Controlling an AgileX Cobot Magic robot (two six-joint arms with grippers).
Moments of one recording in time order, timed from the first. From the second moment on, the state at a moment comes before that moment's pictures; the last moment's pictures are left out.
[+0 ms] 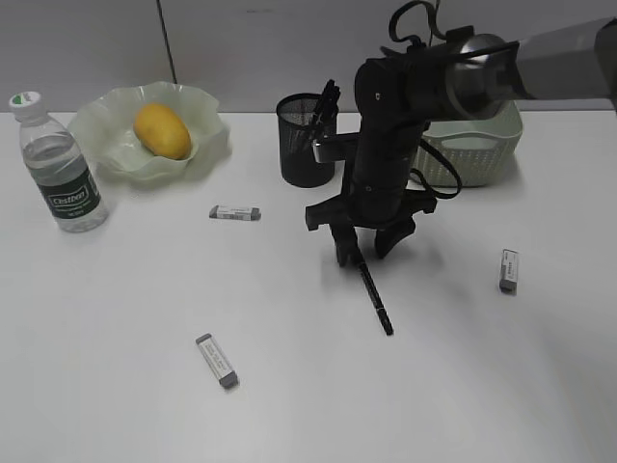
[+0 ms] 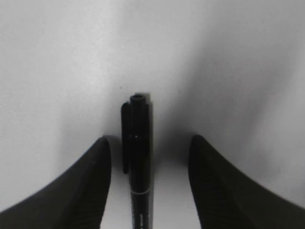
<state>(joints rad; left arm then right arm) -0.13 -0.01 -0.53 -0.07 1.07 0.09 0.53 2.31 -1.66 0.05 0.89 0.25</state>
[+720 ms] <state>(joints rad) -0.13 -0.01 -0.53 -0.07 1.07 0.09 0.53 2.33 -1.81 0.02 0.99 0.23</state>
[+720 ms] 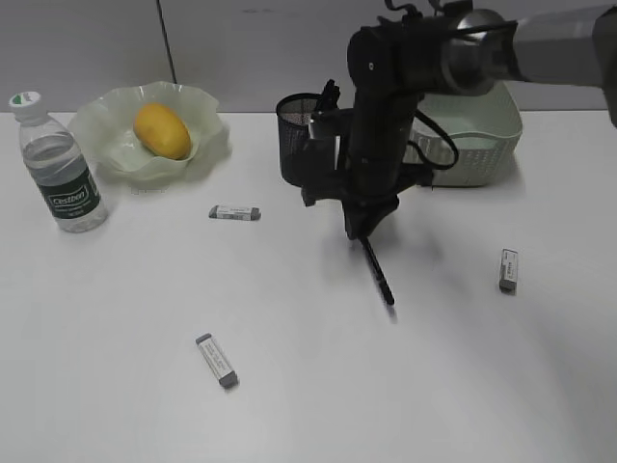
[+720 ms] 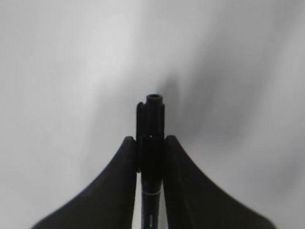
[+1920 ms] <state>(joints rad) -0.13 -0.01 -0.53 -0.07 1.07 0.09 0.53 2.36 -1.93 -0.16 -0.01 0.22</state>
